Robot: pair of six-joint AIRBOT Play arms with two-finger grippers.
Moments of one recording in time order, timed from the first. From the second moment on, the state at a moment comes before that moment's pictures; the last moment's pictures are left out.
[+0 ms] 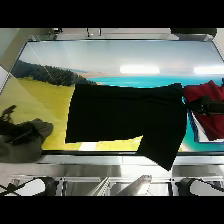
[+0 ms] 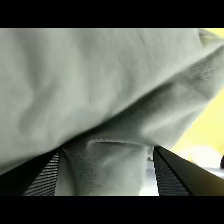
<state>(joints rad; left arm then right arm) 0.66 -1.31 0.86 1.33 -1.28 -1.24 -0.60 -1.34 0.93 -0.59 1.33 0.86</state>
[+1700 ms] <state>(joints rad) 0.30 -1.51 0.75 0.78 -1.35 -0.97 -0.71 -1.08 0.69 -0.81 1.36 1.14</state>
